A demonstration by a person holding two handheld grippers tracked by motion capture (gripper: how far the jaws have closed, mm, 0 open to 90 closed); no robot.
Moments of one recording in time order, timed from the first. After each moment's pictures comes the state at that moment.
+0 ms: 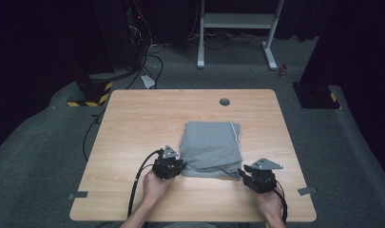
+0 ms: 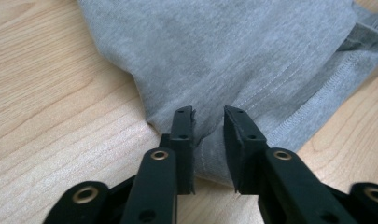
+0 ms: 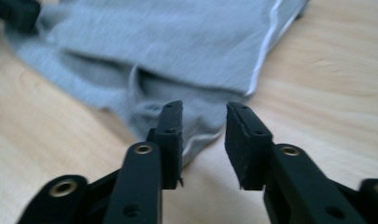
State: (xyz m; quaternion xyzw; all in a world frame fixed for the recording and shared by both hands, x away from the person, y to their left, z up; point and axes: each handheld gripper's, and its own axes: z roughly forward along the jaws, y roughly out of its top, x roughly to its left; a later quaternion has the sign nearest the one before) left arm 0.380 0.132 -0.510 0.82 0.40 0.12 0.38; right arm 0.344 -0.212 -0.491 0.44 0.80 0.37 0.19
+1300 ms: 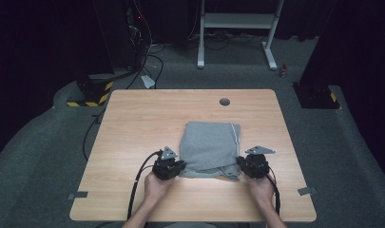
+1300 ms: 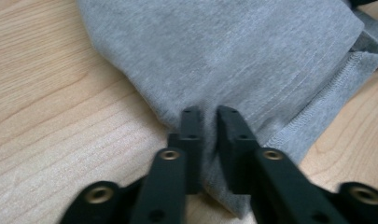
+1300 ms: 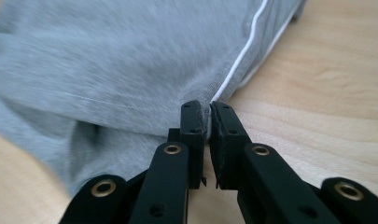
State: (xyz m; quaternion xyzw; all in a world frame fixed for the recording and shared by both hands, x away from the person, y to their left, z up) left arm 0.380 0.135 -0.520 0.81 0.41 0.11 0.40; right arm 0.386 -0.200 -0.498 0.47 0.79 0.36 0.17
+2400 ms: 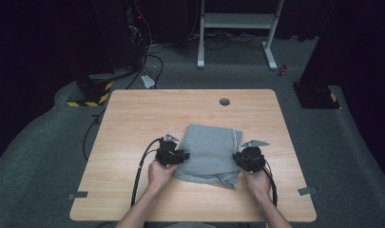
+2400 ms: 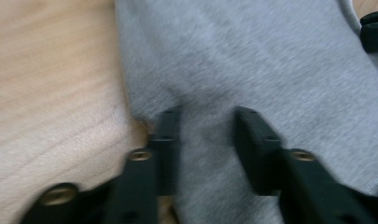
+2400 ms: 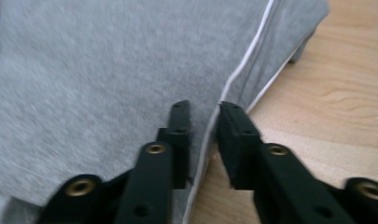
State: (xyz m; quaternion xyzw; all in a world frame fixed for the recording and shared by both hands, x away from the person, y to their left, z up) left arm 0.428 0.130 -0.510 0.79 0.47 0.05 0.38; right arm 0.412 -0.189 -0.501 0.48 0.80 0.33 0.16
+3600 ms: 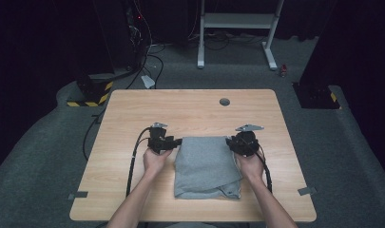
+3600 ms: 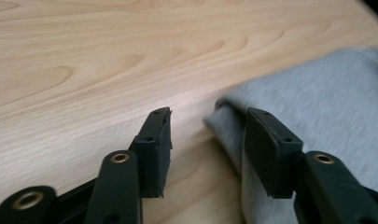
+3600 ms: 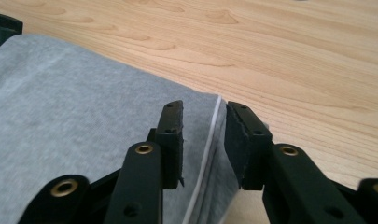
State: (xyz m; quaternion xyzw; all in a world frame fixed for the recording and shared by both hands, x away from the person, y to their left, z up) left arm 0.472 0.159 -0.503 0.74 0.53 0.07 0.41; right arm 0.457 -0.168 -0.476 0.47 0.79 0.36 0.17
